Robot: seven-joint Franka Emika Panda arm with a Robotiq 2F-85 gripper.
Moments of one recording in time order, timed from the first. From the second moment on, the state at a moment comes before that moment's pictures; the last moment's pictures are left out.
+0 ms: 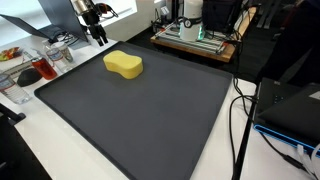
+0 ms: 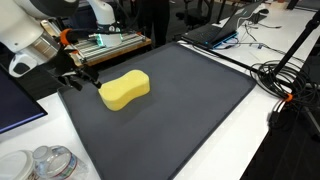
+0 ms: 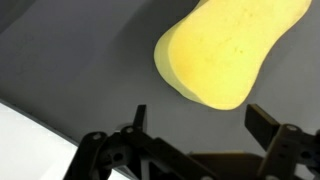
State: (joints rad) arm -0.49 0.44 -0.22 -1.94 0.48 2.14 -0.16
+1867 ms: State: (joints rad) arm -0.33 -0.02 -0.24 -2.42 0.37 2.26 -0.09
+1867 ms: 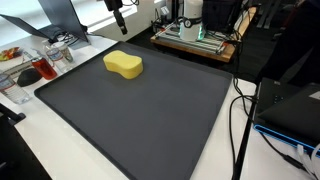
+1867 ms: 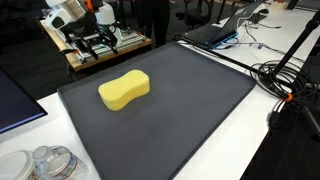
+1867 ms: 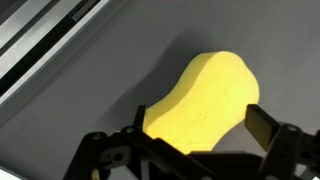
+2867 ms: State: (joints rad) arm -0.16 -0.11 -0.09 -2.36 0.08 2.12 0.39
